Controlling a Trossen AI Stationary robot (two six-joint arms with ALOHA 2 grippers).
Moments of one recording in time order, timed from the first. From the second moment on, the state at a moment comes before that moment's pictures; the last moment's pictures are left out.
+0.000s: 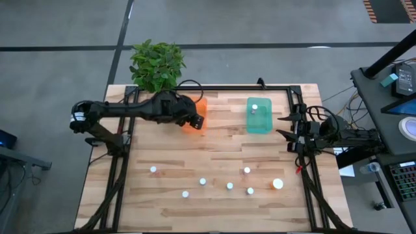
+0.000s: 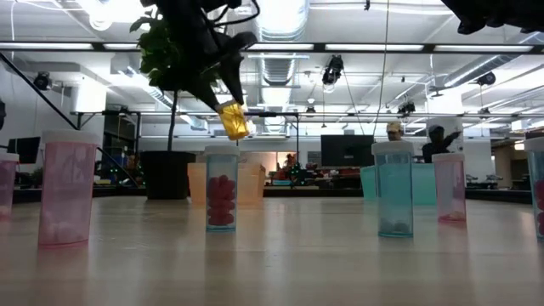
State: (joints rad) left arm 0.17 1.47 1.23 -0.69 -0.32 -0.86; right arm 0.00 0.12 0.25 0.16 0.03 -0.36
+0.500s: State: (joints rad) left arm 0.20 1.59 1.22 -0.68 -0.38 -0.85; right arm 0.00 0.12 0.25 0.16 0.03 -0.36
